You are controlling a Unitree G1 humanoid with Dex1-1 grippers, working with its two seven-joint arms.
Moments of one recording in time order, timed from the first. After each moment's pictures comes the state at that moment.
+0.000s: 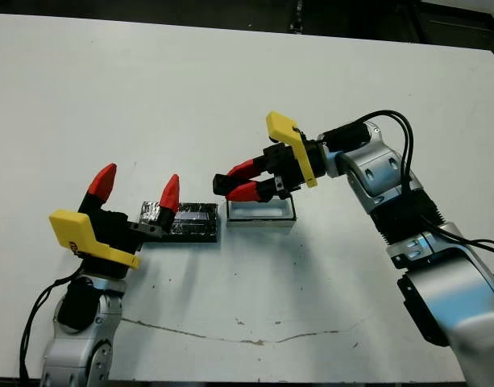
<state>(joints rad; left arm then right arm) 0.15 0.17 0.05 -0.39 -0.29 -0.03 -0.21 -0.94 -0.33 0.37 0.56 0.13 0.25 1.37</state>
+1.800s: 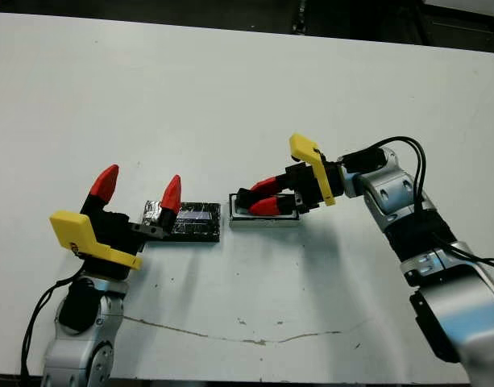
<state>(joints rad) 0.16 0.17 0.04 -0.39 -0.31 -0.02 -0.21 -0.85 -0.43 0.34 0.60 0.09 0.22 1.41</state>
